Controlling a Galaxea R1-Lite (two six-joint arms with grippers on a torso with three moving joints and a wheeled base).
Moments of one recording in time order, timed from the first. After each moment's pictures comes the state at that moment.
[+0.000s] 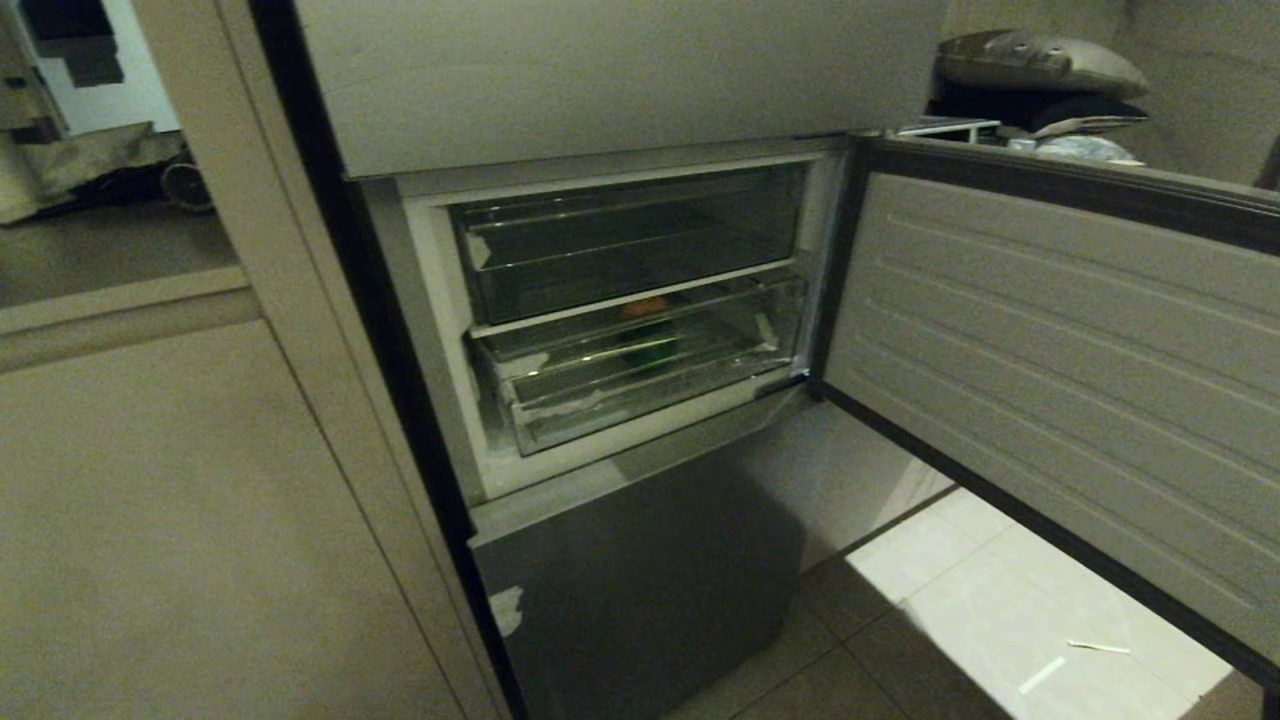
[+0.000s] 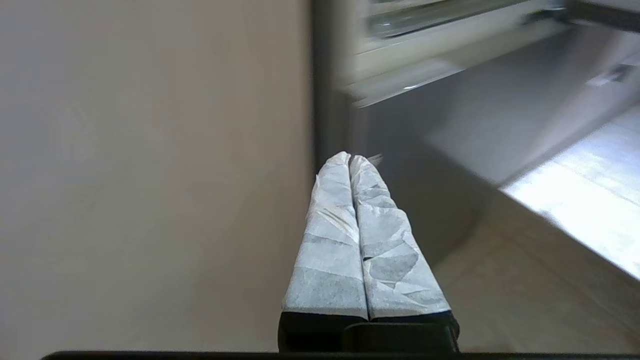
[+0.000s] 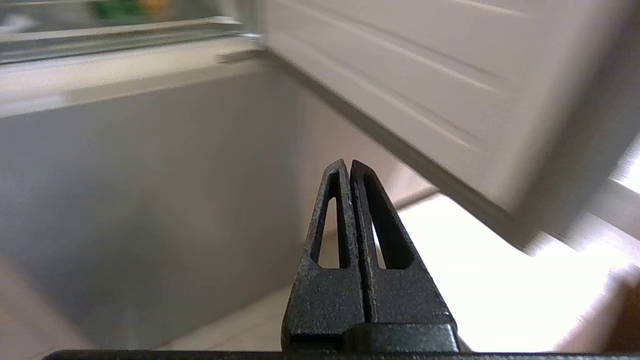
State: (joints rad) left arm -0.01 0.00 0.00 0.00 0.00 0.00; right arm -0.01 0.00 0.00 -0.08 -0.01 0.00
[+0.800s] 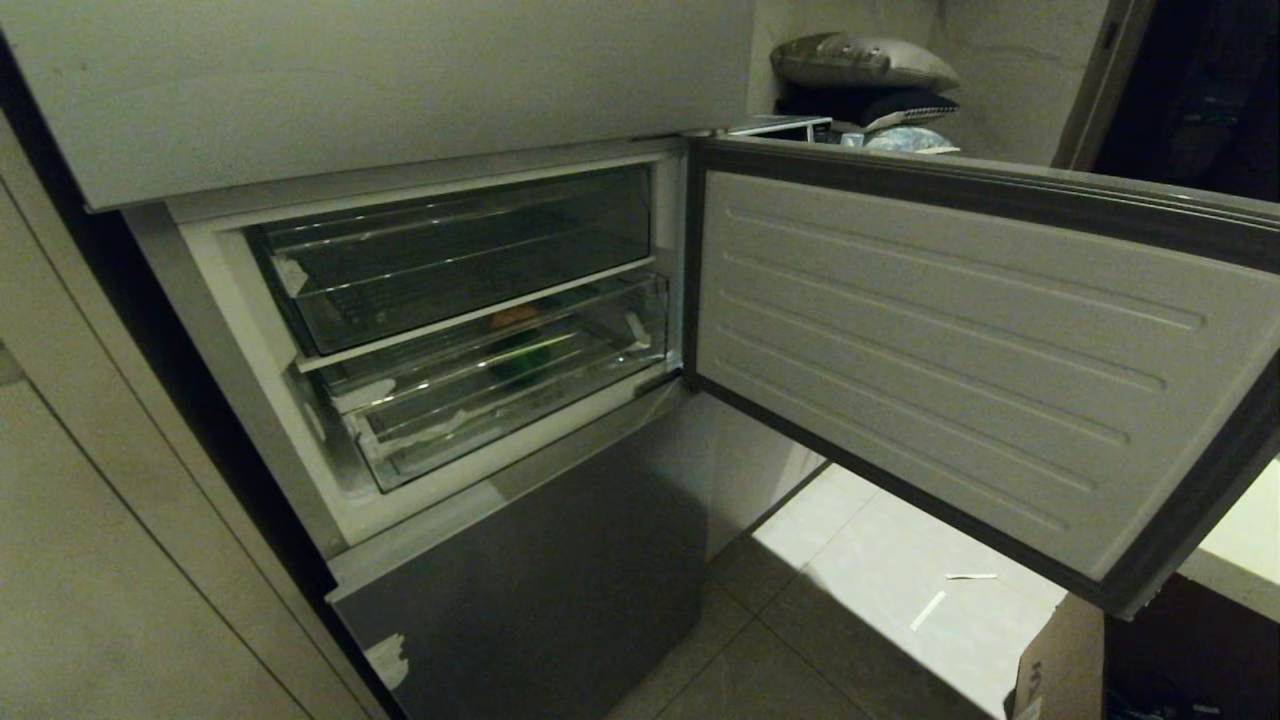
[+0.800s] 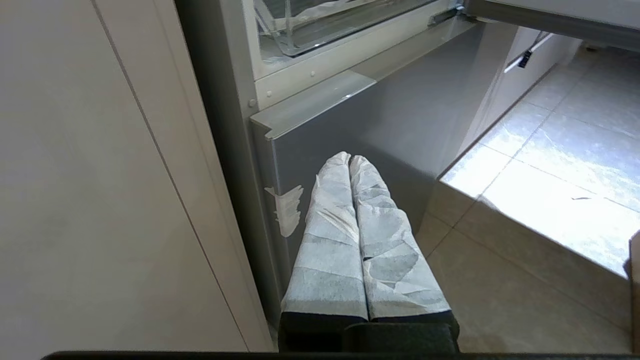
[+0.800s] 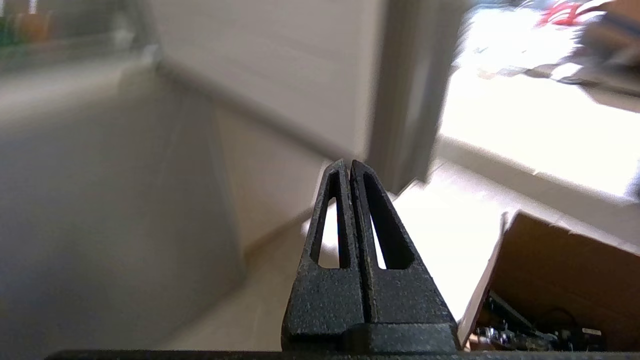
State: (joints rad) left arm -0.01 0.00 0.00 0.00 0.00 0.00; right arm -0.01 0.04 -0.02 -0.14 -0.05 0.02
